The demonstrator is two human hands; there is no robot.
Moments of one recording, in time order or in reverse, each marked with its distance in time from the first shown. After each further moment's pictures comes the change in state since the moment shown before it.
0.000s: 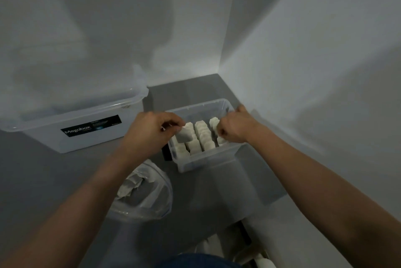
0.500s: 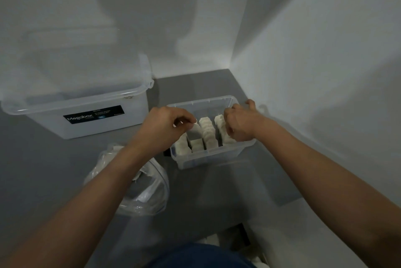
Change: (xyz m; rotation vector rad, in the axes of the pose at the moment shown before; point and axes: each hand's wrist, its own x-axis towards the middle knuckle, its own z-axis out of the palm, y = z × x) left_hand 0.015 0.002 0.032 -0.024 0.007 -0.040; right_hand 0.016 0.017 0.006 -0.044 -0.050 -0.058
